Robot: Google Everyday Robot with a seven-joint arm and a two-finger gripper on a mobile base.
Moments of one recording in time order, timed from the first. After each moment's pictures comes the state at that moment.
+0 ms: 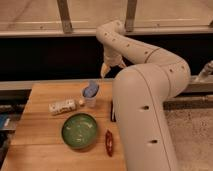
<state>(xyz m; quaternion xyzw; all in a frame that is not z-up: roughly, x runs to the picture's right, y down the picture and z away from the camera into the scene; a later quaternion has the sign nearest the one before) 0.039 -0.080 0.826 -0.24 0.22 0.53 0.79</state>
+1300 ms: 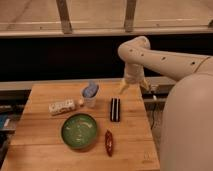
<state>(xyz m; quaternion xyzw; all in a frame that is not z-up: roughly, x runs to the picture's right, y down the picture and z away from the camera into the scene) 0.173 0.002 0.771 -0.20 0.29 0.63 0.69</state>
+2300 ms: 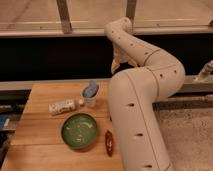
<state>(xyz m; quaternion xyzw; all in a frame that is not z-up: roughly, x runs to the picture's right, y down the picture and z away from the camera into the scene) 0.099 -0.109 0.848 -0.19 0.29 0.59 0.73</state>
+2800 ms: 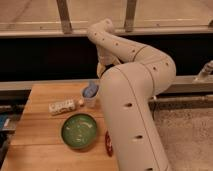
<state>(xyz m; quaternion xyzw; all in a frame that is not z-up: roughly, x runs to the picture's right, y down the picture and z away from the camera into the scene) 0.021 -0.083 0.825 -0.22 0.25 0.50 0.80</state>
